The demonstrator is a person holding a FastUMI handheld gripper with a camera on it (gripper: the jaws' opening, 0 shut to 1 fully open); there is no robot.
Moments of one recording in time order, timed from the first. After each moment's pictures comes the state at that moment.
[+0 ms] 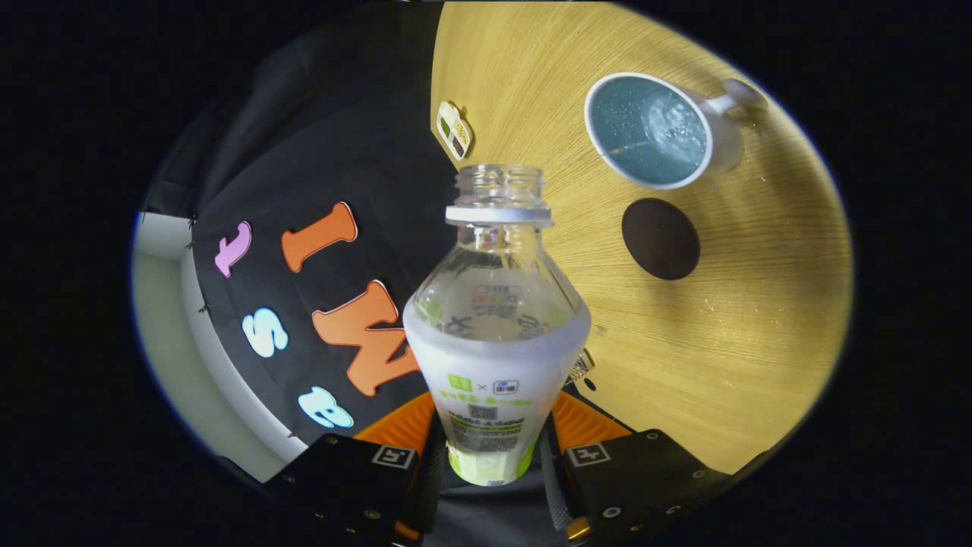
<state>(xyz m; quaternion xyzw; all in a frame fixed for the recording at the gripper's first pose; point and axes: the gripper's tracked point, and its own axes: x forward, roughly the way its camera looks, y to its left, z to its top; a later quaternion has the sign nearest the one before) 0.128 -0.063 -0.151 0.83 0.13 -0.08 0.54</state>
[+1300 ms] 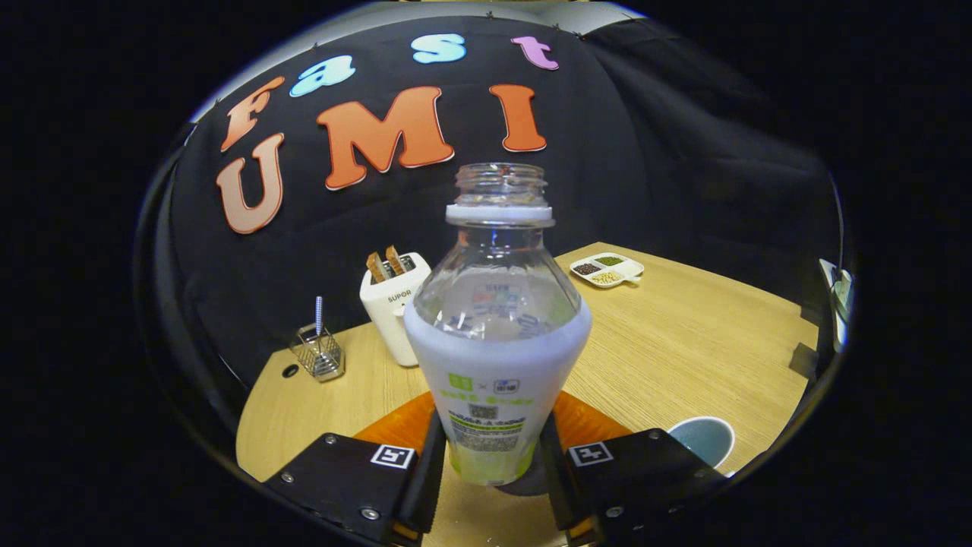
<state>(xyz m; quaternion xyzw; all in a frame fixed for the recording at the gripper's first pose) 0.183 -0.100 -0.223 0.10 0.20 -0.18 0.96</state>
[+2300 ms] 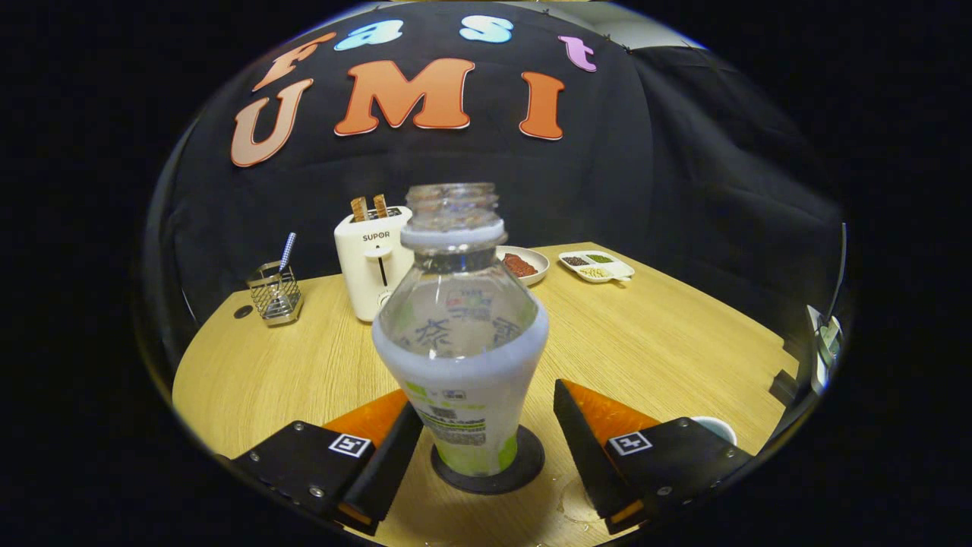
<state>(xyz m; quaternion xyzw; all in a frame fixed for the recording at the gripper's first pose) 0.178 -0.110 -0.258 0.02 0.22 -0.20 0.96</state>
